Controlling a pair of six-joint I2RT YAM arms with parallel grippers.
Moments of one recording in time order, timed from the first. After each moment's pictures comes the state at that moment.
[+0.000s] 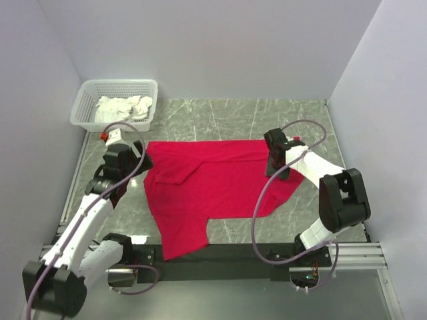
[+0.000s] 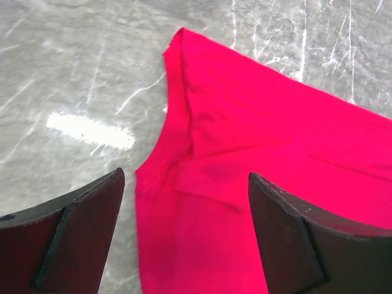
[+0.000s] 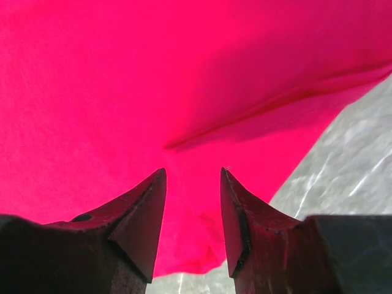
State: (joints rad) left arm -0.21 0.93 0.71 -0.35 -0.22 -0.54; right arm 0.28 1.58 1.02 -0.71 0.27 0.51
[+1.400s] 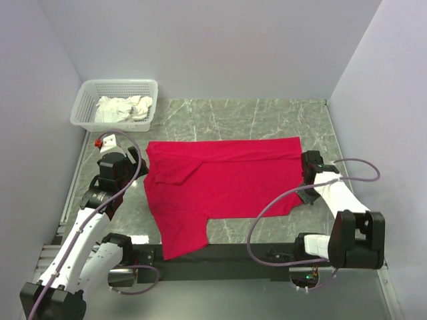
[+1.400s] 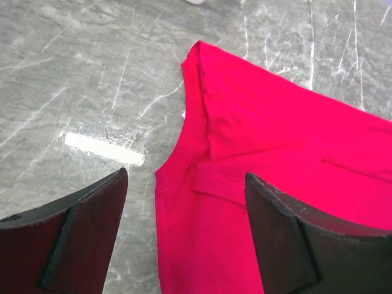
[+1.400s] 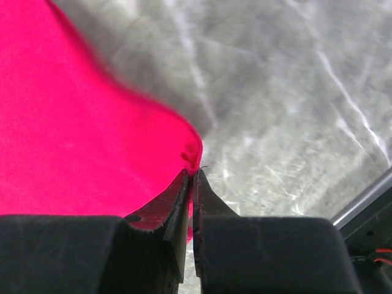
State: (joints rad) left arm -0.20 0.76 0.63 -0.37 -0.27 -0.48; right arm -0.04 1.24 0.69 -0.82 0.35 0.91
